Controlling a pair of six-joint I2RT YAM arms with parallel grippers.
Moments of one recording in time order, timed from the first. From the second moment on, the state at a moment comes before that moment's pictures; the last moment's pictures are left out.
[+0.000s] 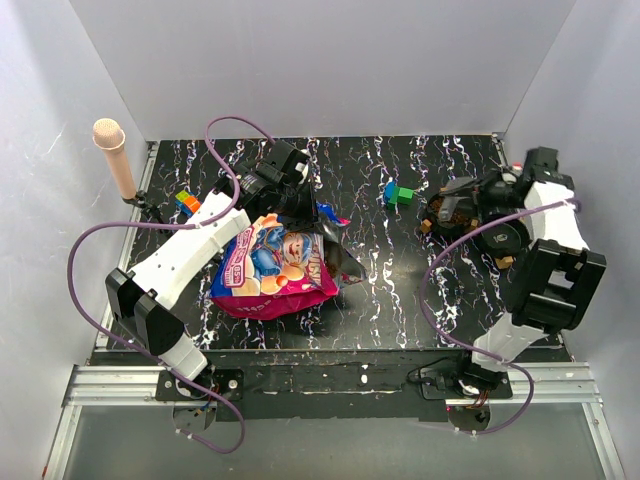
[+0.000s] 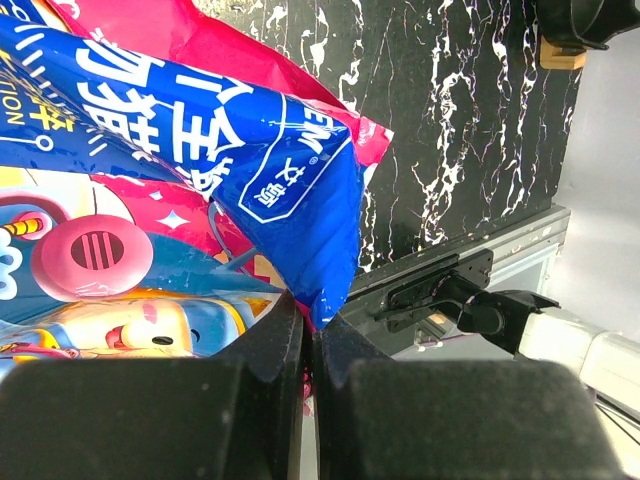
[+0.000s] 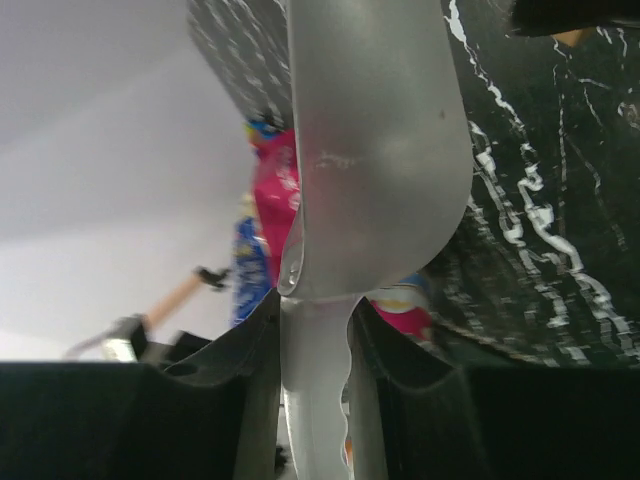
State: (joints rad) left arm -0.68 1.60 1.70 -1.00 0.14 -0.73; right arm -0.32 1.67 1.34 -0.79 -0.95 0.91
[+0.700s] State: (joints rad) left arm -0.68 1.56 1.69 -1.05 0.14 -0.70; right arm 0.21 1.54 1.22 -0.85 -0.65 0.27
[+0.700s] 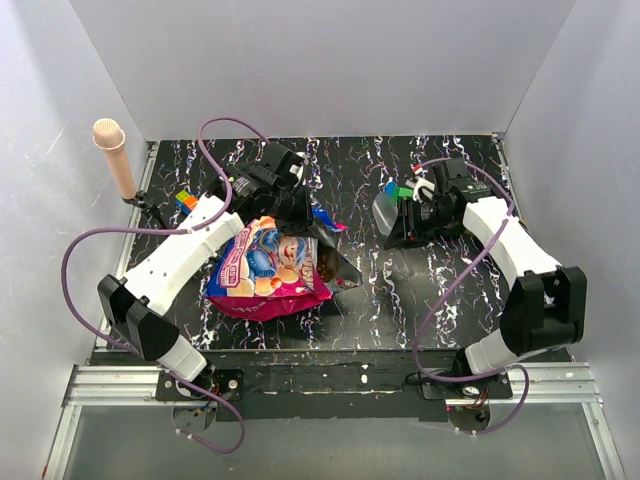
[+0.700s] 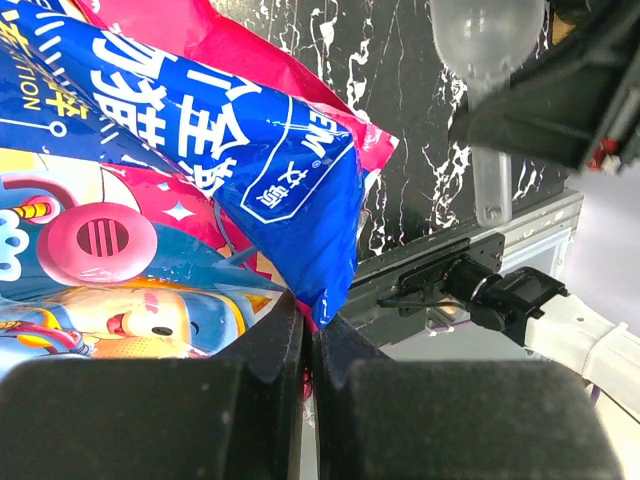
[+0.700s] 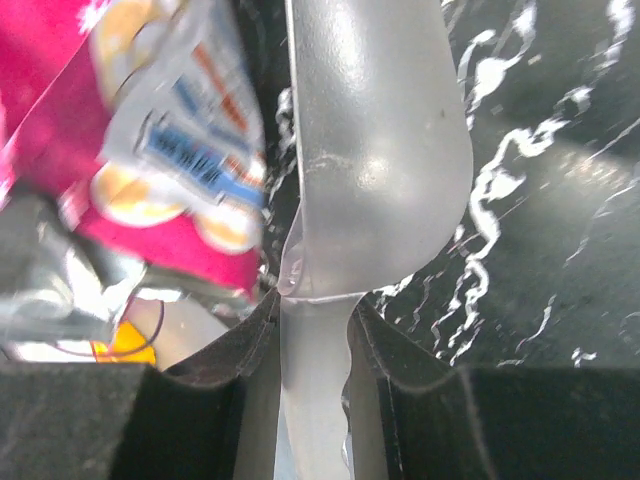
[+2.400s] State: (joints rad) left arm -0.68 1.61 1.55 -0.92 0.46 -0.70; right arm 0.68 1.47 0.89 -0.47 -0.62 0.62
